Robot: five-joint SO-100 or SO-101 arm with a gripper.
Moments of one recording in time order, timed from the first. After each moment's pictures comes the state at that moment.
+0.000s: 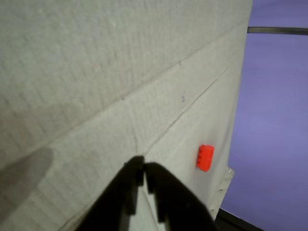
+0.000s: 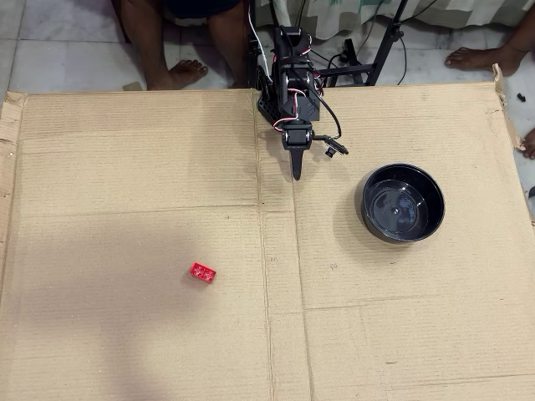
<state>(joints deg) 1.1 195.7 184.9 54.6 0.9</state>
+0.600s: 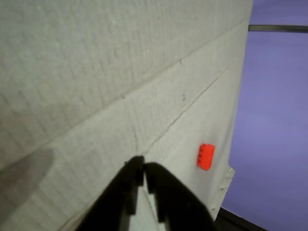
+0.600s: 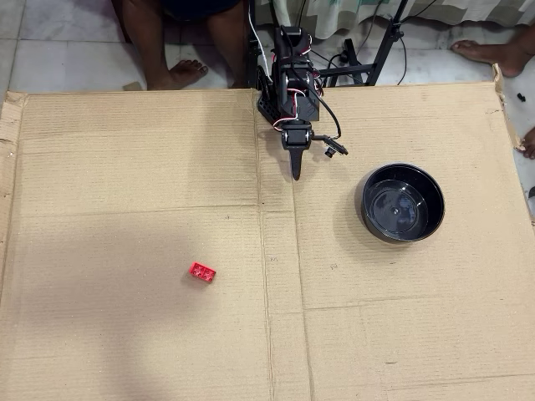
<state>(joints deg) 1.4 195.6 184.9 54.6 1.0</state>
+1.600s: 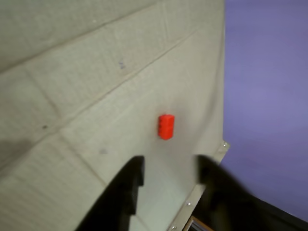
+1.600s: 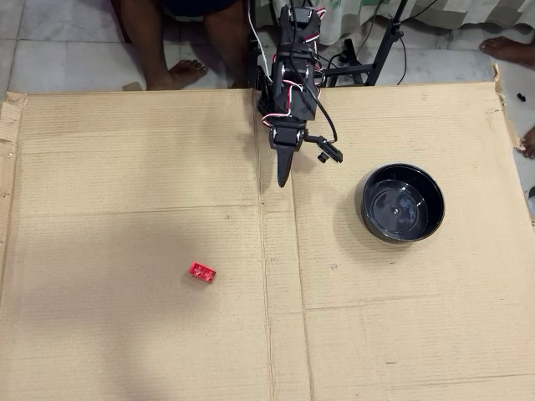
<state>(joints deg) 9.8 136.9 129.5 54.8 1.1</state>
